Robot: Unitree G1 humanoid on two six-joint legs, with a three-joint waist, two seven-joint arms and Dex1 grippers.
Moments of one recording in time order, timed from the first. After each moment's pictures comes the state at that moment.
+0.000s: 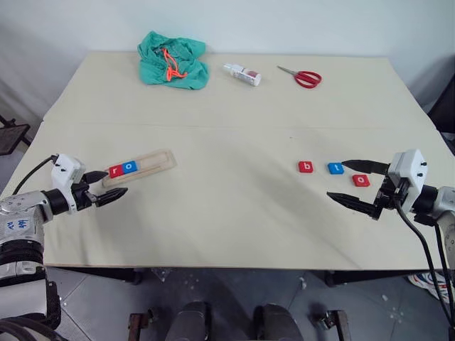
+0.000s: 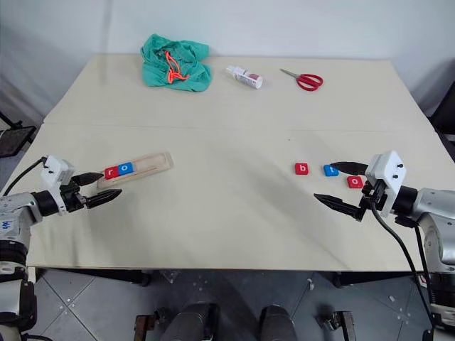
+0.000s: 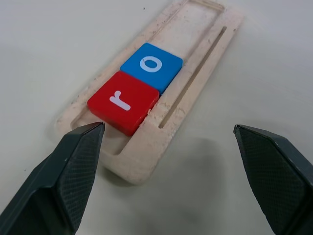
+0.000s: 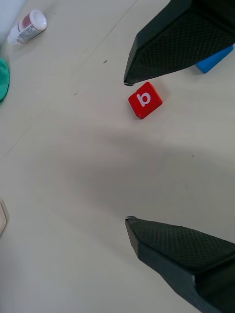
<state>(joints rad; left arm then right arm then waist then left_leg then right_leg) -0.57 0.84 0.24 0.85 -0.22 0.03 -1.05 -0.28 -0.85 -0.28 0.07 0.43 0.15 1.19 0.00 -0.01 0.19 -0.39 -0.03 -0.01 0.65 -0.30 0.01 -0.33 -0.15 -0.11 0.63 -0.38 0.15</state>
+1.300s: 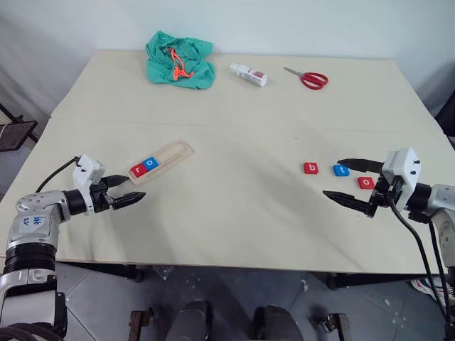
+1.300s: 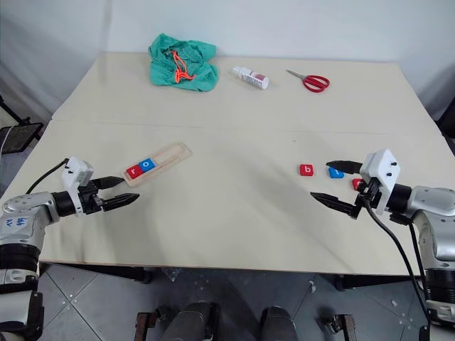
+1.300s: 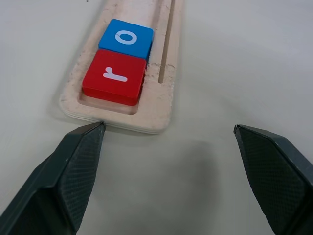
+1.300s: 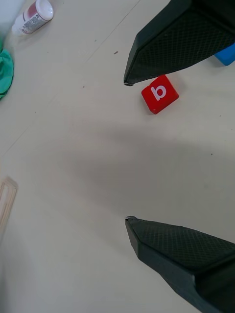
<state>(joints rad) -0.55 0.79 0.19 0.66 -0.25 0.22 -1.06 -0.31 -0.84 -0.24 0.09 0.43 0.15 1.17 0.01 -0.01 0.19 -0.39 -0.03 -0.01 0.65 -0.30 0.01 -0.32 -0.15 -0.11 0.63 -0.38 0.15</state>
